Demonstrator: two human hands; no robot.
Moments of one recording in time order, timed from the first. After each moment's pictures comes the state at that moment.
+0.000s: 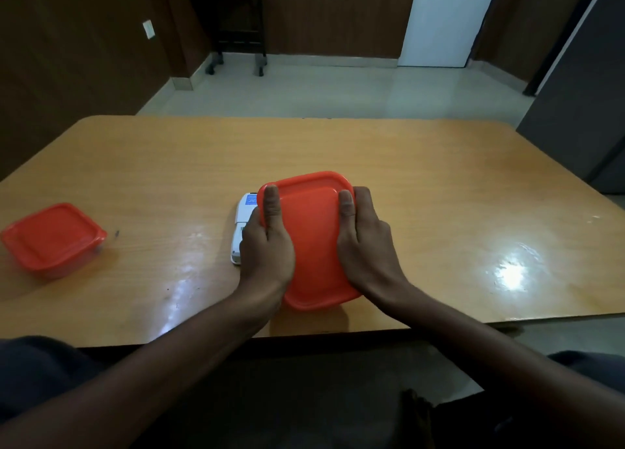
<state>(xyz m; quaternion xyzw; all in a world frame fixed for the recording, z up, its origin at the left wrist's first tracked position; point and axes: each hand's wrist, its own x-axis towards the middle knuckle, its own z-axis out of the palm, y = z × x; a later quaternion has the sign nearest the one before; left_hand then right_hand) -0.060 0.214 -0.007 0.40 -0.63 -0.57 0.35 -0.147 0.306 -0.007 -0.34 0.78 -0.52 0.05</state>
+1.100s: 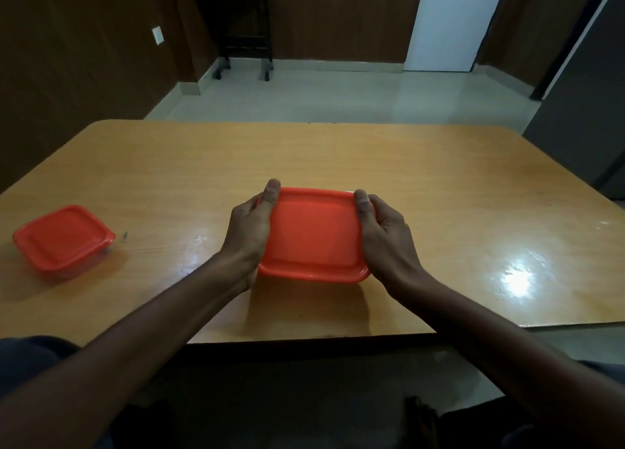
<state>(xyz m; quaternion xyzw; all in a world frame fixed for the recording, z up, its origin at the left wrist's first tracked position) -0.062 0.165 0.003 0.35 -0.62 -0.65 0.26 -0.173 0.309 -0.014 -0.27 0.74 -0.60 0.12</state>
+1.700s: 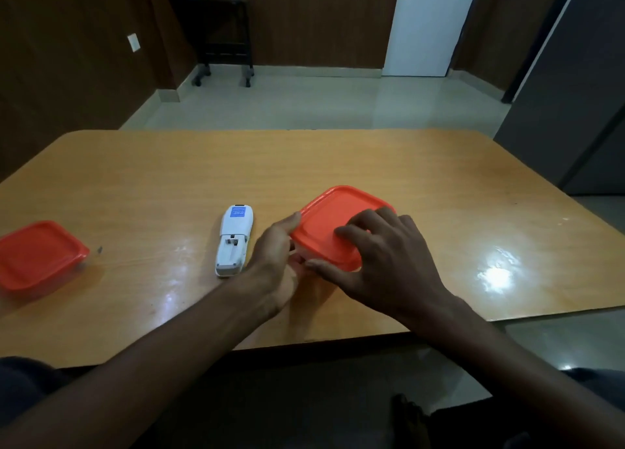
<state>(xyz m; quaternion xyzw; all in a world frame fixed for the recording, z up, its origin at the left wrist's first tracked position) -0.091 0.218 0.004 0.34 -0.38 -0.84 0.15 -0.167 0.360 0.008 -0.50 0.83 -0.13 -0.20</state>
